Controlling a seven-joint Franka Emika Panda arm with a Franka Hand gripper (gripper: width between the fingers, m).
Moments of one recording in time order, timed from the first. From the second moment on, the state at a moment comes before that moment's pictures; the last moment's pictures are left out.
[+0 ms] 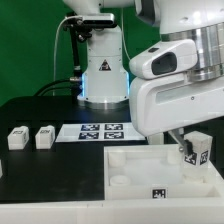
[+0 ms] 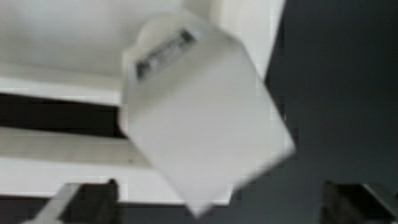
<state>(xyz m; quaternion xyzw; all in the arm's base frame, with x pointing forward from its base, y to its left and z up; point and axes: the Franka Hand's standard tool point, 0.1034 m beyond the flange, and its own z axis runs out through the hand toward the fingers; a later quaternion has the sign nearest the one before) 0.613 0.124 0.083 -0.98 -0.17 -0.04 0.08</state>
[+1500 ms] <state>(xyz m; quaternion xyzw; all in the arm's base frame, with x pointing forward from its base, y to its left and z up) 0.617 0.107 0.072 -0.98 0.18 -0.01 0.08</state>
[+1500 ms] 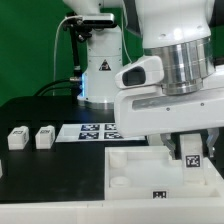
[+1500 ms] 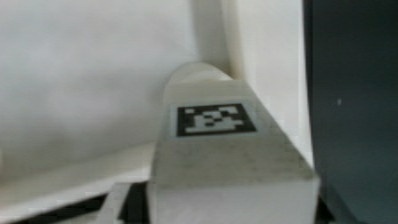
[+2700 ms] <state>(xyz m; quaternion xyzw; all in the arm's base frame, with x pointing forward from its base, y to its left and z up) 0.619 0.115 0.070 -0.75 0.65 0.05 0.13</state>
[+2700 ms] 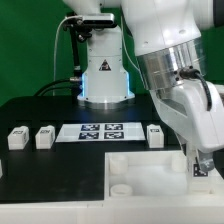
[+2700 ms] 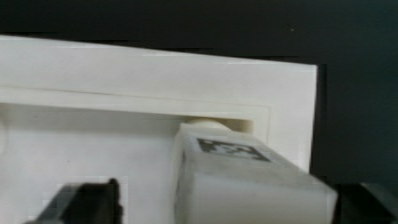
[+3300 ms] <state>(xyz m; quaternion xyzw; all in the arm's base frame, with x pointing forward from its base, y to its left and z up) 0.623 0.124 0.079 -0.96 0.27 0.00 0.09</state>
